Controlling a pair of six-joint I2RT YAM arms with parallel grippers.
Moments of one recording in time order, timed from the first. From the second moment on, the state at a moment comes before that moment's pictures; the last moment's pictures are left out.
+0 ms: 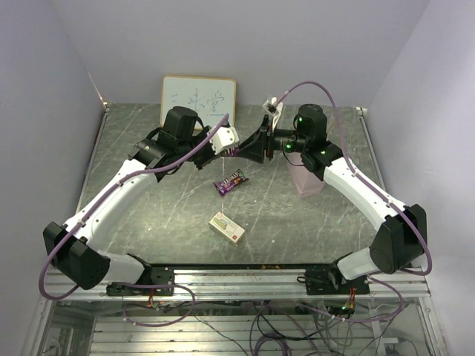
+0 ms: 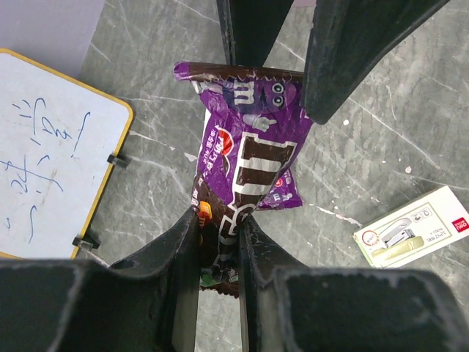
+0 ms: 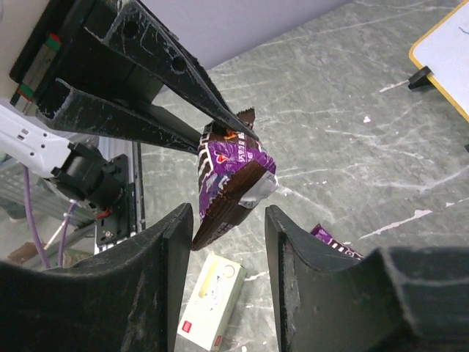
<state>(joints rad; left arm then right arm) -0.57 1.35 1.37 -0.62 0.32 0.61 0.48 1.46 1.22 0.03 -0.88 0.15</state>
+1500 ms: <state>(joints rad) -0.58 1.11 1.20 -0.52 0.24 0.55 0.10 1.13 1.32 -0.32 -0.44 -0.11</state>
